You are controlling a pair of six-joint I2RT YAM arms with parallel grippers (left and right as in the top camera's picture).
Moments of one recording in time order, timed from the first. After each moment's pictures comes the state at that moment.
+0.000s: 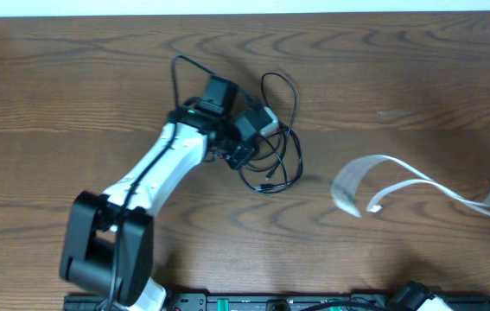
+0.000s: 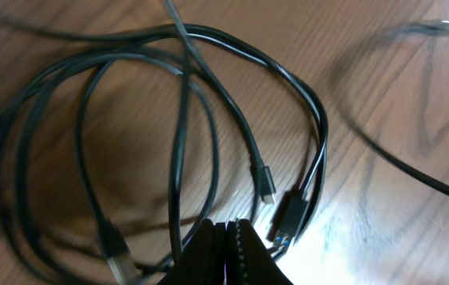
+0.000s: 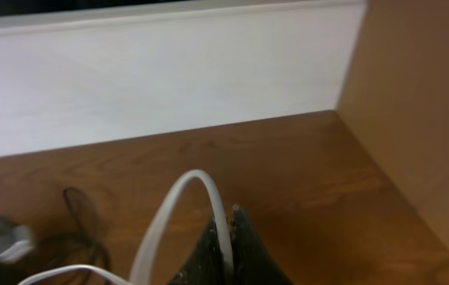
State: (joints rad) left arm -0.38 1.73 1.19 -0.68 0.45 0.51; right arm 0.77 0.90 1.92 -1.54 0.92 0.46
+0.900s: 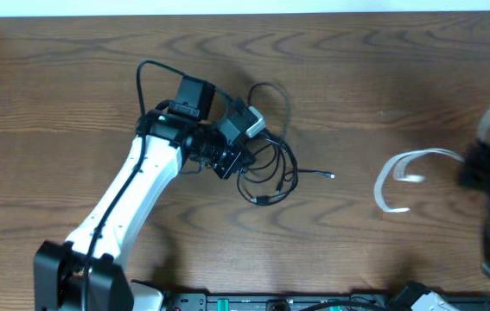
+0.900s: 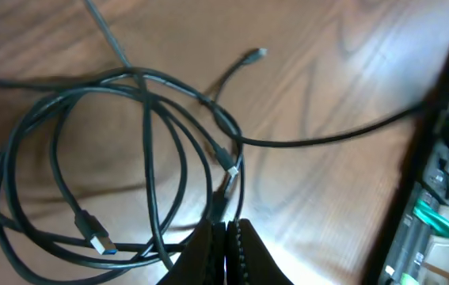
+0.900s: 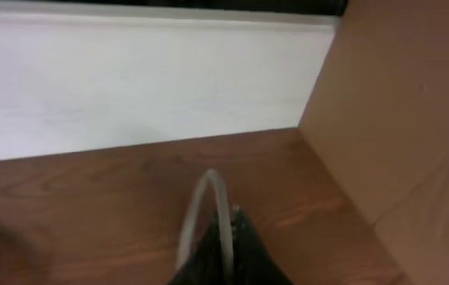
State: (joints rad) left arm -0.32 1.54 1.19 -0.90 0.64 0.43; right arm 0.73 1.12 1.92 -1.36 1.03 0.35
